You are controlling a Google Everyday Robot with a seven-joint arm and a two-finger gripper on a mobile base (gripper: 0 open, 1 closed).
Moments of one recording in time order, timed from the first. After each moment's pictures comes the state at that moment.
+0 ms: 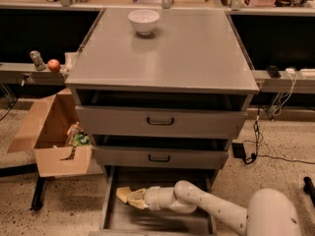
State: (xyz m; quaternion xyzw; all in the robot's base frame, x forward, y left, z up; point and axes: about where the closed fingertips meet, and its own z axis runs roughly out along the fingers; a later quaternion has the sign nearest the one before) arm 0.524 0.101 0.263 -0.42 0.70 0.45 0.36
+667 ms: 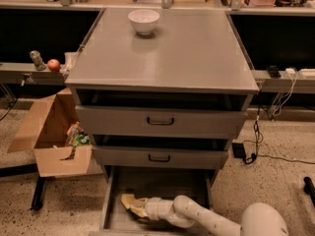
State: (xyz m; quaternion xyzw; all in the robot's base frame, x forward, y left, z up) arm 0.518 0.100 0.180 -0.36 0.74 0.42 0.37
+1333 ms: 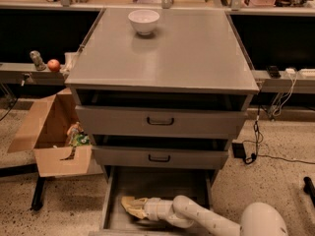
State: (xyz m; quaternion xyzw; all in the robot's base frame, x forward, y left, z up) arm 0.518 0.100 0.180 -0.36 0.74 0.42 0.37
